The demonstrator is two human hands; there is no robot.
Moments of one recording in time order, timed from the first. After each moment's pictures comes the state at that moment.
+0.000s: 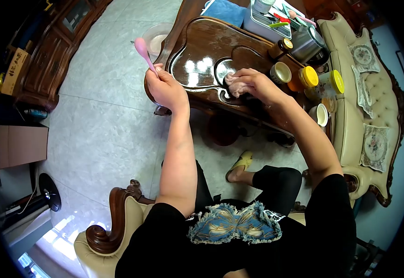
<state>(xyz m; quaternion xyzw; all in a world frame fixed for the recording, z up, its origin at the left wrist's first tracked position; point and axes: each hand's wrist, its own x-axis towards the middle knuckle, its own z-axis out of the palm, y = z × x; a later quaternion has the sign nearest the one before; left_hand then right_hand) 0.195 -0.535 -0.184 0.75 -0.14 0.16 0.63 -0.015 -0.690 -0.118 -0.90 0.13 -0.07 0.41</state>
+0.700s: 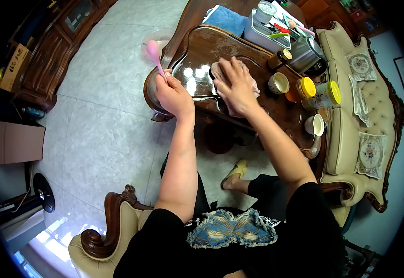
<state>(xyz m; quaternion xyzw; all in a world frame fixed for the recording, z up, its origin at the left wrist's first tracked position) 0.178 -0.541 -0.168 0.73 -0.16 0.10 0.66 0.039 -0.648 -0.150 -0.91 0.37 -0.16 0.12</state>
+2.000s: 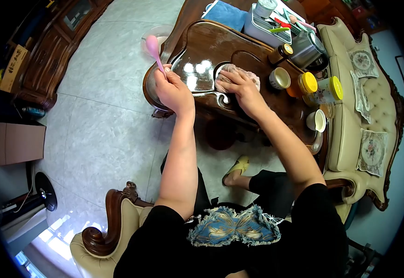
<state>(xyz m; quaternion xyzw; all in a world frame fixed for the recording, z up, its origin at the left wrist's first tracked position) 0.176 -0.539 -0.163 0.72 -0.17 0.10 0.67 0.001 -0.662 -0.158 -0.96 0.17 -0.17 0.16</state>
